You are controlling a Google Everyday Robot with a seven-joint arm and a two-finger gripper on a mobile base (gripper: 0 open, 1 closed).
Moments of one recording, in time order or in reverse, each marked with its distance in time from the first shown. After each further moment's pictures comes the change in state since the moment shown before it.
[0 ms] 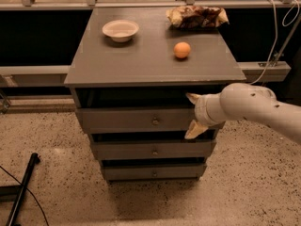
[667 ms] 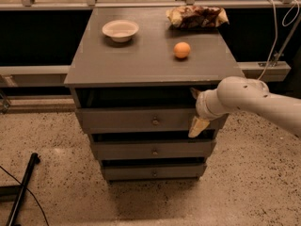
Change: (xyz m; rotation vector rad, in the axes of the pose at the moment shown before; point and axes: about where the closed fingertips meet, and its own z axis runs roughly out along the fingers) arm 0.030 -0.019 0.031 -0.038 0.044 0.036
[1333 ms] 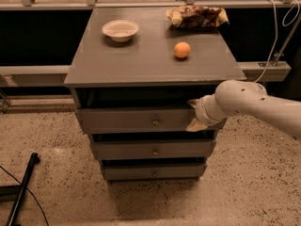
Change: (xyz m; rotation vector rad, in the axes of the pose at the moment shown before) arm 0.000 0.026 0.008 -0.075 0.017 -0.021
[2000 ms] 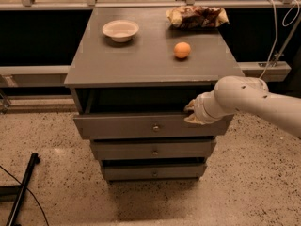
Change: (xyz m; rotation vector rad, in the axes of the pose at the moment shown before) arm -0.020 0.001 -0.020 0.003 0.000 -0.051
